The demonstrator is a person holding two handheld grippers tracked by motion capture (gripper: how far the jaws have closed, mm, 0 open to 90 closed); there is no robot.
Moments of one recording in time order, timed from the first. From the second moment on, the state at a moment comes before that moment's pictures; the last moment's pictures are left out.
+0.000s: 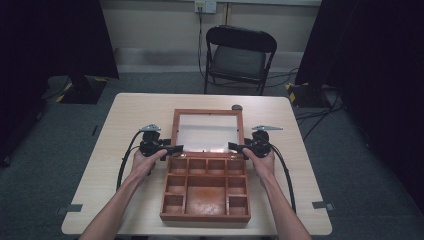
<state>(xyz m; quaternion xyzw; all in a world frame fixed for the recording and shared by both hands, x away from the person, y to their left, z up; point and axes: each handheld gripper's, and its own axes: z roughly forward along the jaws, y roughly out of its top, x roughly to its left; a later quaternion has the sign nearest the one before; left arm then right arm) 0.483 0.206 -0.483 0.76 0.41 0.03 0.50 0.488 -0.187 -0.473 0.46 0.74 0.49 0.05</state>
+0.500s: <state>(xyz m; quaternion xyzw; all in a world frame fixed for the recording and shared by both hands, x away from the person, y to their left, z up) 0.487 0.208 -0.489 0.75 0.43 0.01 0.50 0.490 -0.183 -0.481 0.48 0.74 0.46 0.05</state>
